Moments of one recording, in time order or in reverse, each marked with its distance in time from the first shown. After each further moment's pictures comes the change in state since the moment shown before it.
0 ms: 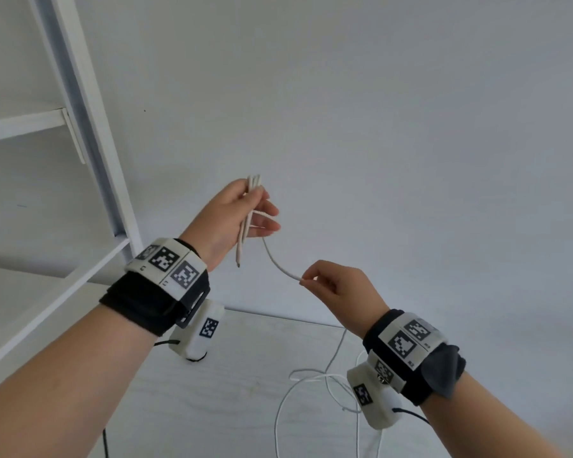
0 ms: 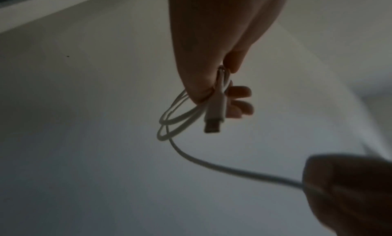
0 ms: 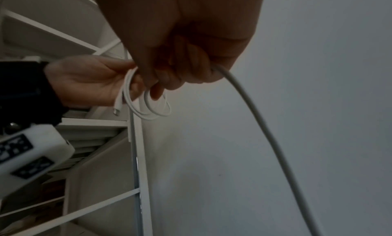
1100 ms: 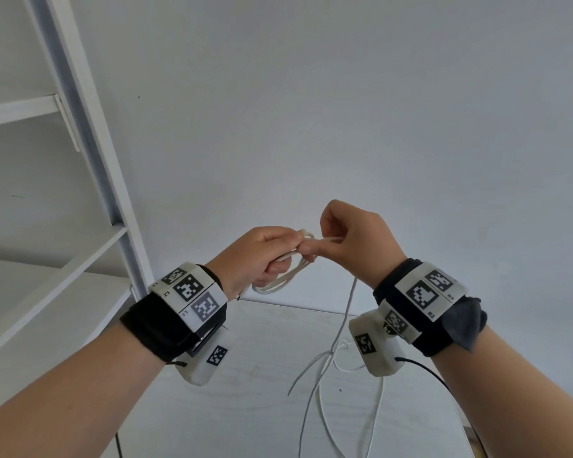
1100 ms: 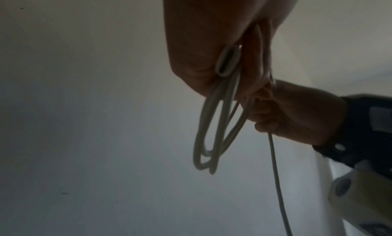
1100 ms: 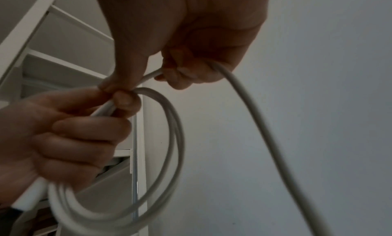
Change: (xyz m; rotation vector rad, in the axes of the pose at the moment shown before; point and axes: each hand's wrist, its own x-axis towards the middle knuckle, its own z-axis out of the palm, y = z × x) left_hand -0.040 -0.023 0.026 0.248 -0.335 -0.170; right_hand 0.012 -0.040 -0.040 -0.063 0.132 -0.094
